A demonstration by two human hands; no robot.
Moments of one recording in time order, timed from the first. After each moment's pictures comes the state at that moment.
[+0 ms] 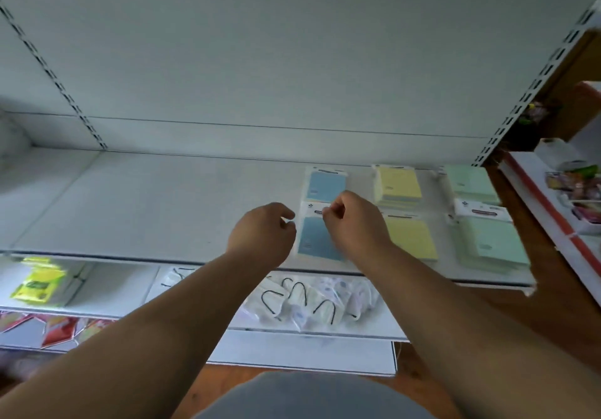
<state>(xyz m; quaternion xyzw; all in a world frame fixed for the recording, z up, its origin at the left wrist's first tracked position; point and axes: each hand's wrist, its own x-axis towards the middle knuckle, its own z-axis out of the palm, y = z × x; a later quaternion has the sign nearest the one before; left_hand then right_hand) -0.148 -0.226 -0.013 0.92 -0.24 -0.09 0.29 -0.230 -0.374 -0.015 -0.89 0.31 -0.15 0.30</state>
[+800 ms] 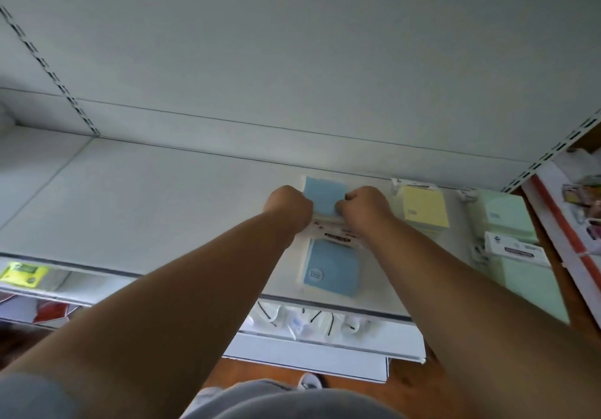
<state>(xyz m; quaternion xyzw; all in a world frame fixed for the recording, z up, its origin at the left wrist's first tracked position) -0.075 -0.306 -0.019 0.84 -0.04 -0.27 0.46 -0.142 -0.426 -0.016 -0.86 0.40 0.01 0.33</state>
